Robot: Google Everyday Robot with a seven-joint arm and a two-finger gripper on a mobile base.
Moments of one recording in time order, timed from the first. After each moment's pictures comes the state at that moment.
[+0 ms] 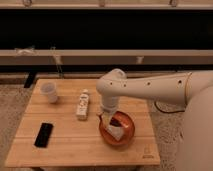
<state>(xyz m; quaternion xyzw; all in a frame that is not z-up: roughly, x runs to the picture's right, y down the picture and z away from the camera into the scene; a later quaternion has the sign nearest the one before) 0.021 0.165 0.754 -0.38 0.05 0.19 0.91</state>
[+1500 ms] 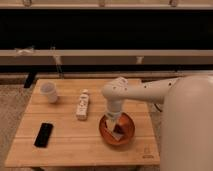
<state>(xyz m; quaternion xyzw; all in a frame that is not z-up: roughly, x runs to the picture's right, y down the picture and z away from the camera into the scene) 0.042 0.207 0.795 -0.43 0.10 0.23 0.87</state>
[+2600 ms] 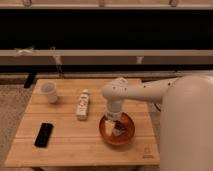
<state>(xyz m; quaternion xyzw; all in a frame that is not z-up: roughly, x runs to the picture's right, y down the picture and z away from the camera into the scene) 0.042 0.209 0.795 -0.43 0.10 0.23 0.87</state>
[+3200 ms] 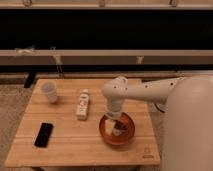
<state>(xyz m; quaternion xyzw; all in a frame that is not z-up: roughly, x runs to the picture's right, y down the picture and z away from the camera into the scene) 0.042 0.203 0.788 -0.43 0.09 0.23 0.87</state>
